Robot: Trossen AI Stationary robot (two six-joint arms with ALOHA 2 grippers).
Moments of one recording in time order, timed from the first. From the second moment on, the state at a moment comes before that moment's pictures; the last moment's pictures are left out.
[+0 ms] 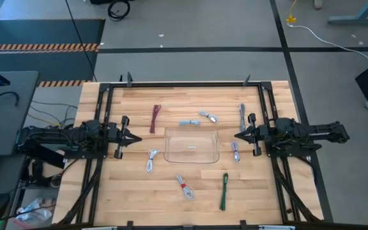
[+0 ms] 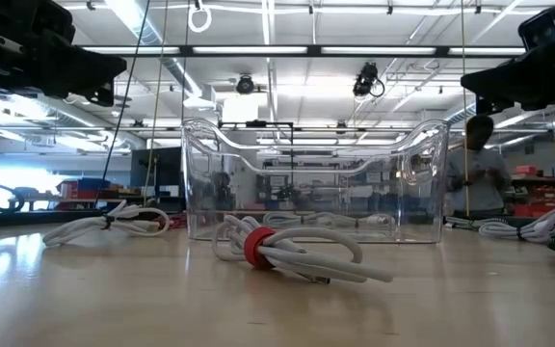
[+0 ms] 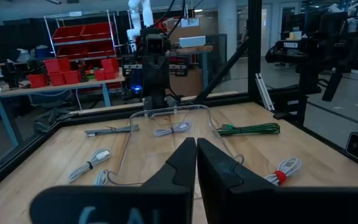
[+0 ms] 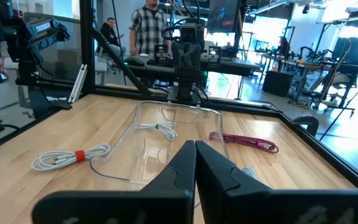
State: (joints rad) left arm 0.03 0.24 0.01 0.29 0.12 0.09; right arm 0.04 0.01 0.01 0.01 -0.01 -0.13
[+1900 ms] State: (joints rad) left arm 0.03 0.29 0.12 0.56 0.06 -0.17; right arm 0.04 0.01 0.01 0.51 0.02 0.08
